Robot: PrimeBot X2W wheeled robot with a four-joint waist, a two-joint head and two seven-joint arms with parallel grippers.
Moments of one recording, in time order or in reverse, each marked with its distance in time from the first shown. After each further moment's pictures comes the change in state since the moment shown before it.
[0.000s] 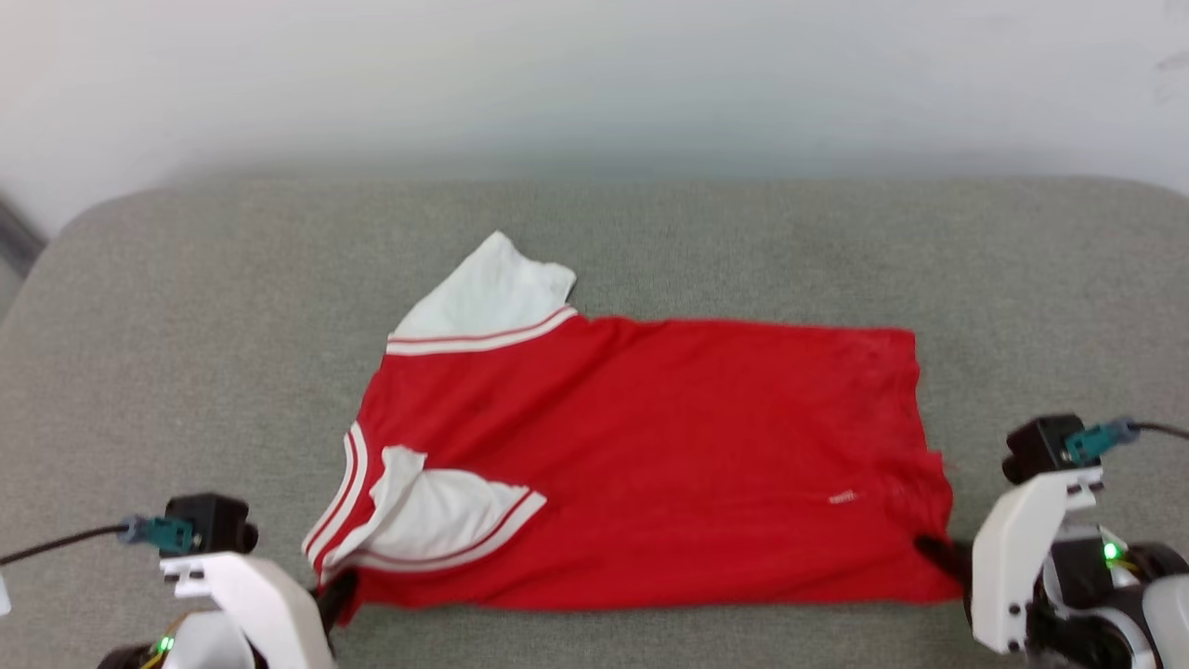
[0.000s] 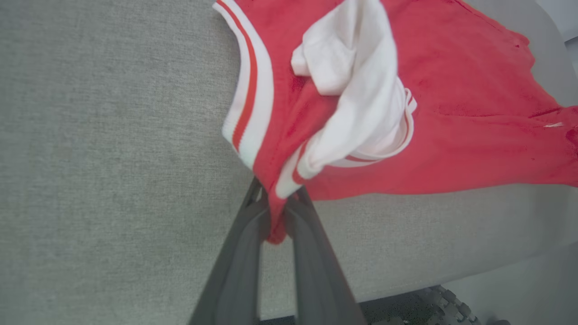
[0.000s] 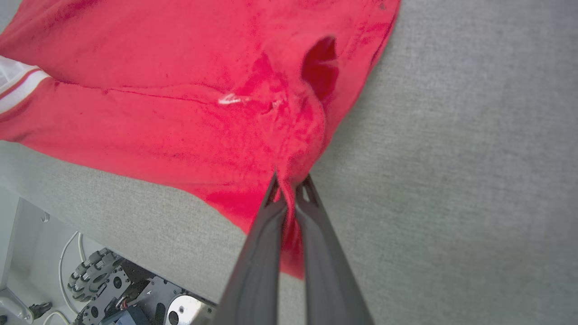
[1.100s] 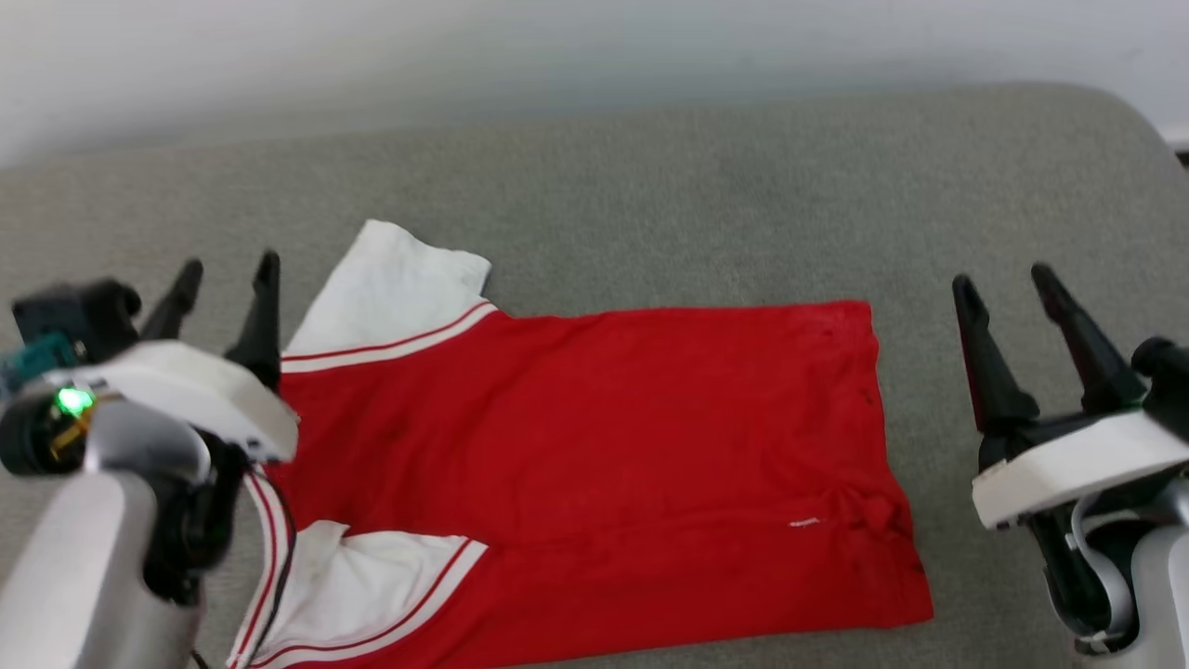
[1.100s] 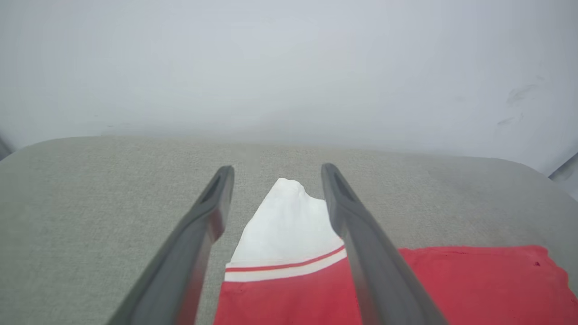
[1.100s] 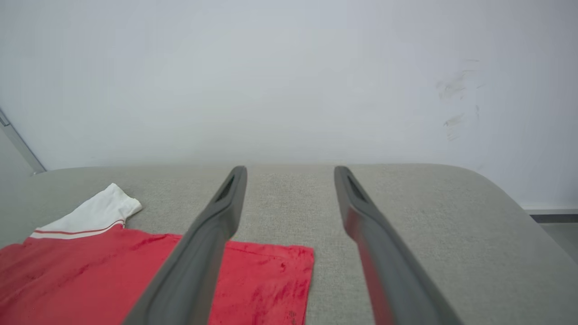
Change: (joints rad) left arm -0.310 -0.060 0.058 0.109 0.210 0.022 -0.432; right arm -0.010 0.155 -0.125 -0.210 -0.310 0.000 -0.728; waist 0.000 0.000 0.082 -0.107
